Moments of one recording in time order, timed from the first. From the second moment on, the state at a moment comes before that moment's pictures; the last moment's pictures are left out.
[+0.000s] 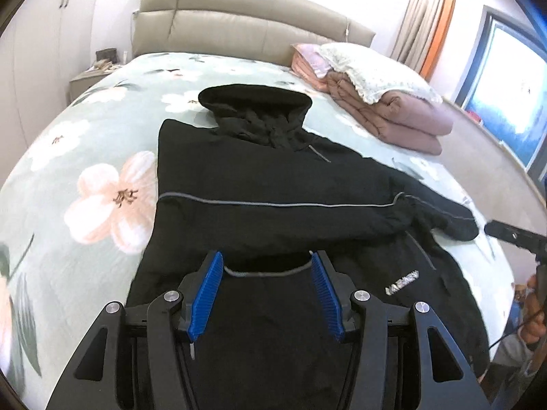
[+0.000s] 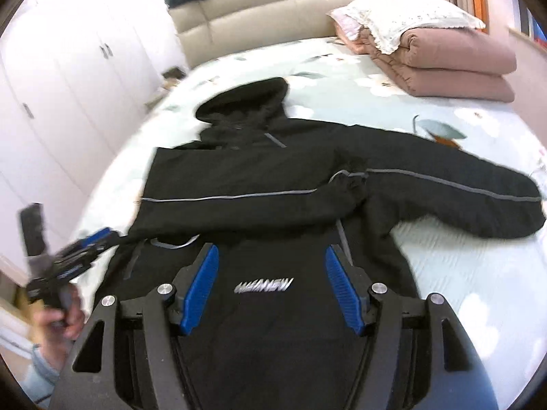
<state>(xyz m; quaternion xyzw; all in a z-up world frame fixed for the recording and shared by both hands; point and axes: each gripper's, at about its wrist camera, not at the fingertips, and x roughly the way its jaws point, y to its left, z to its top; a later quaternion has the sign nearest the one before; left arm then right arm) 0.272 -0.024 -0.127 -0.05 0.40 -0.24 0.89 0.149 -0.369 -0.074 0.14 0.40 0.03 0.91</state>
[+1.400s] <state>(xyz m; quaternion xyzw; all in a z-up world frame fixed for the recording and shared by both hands) 0.285 -0.053 -0.227 0.03 0.41 -0.15 0.90 0.235 -0.378 -0.238 0.02 0.45 -0.05 0.89</state>
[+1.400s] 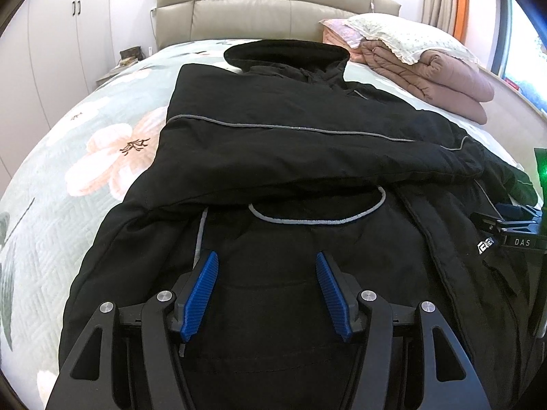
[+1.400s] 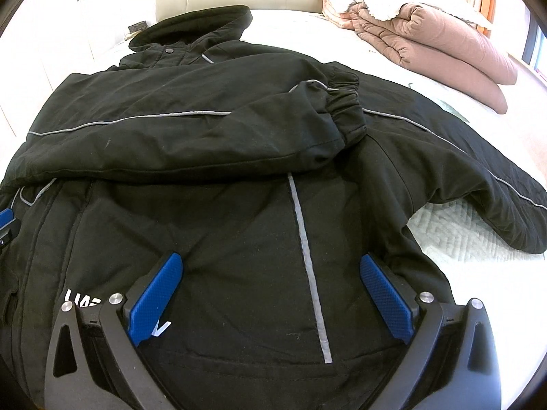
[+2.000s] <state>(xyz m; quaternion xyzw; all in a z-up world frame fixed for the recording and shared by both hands) 0.284 -0.052 -0.227 0.03 0.40 -0.15 0.90 0.235 -0.378 -0.238 0.02 0.45 -0.05 0.89</state>
